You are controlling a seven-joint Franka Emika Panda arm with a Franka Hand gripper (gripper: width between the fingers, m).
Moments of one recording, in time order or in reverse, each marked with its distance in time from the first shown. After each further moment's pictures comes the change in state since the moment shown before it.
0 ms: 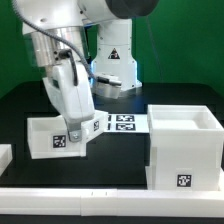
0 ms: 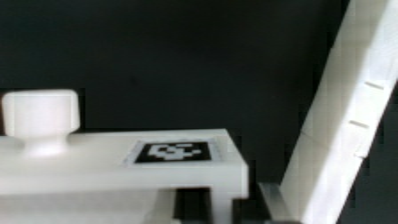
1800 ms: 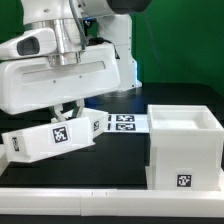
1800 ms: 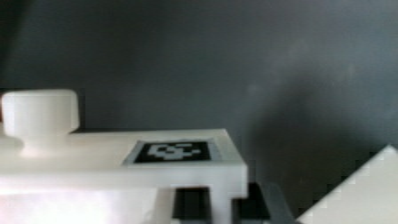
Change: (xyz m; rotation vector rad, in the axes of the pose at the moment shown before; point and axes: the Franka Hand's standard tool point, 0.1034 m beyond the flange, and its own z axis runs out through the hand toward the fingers) arm 0.003 0.028 -0.011 -0.103 0.070 -1.944
